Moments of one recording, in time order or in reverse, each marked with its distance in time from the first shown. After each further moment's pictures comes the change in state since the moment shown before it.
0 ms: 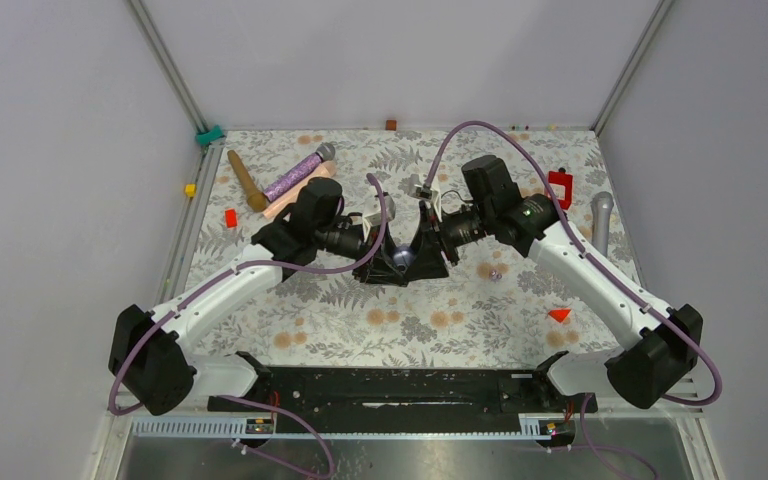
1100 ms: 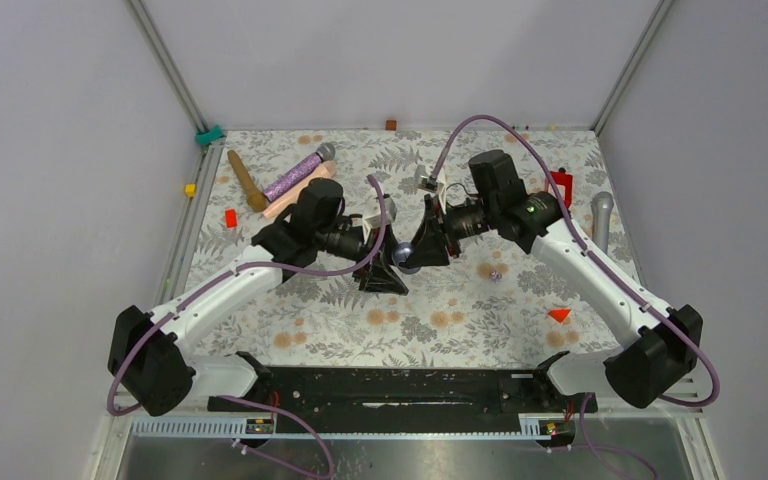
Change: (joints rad) left arm -0.011 -0.005 0.000 0.005 0.021 -0.003; right arm -0.044 0.001 0.000 0.048 -0.006 0.008
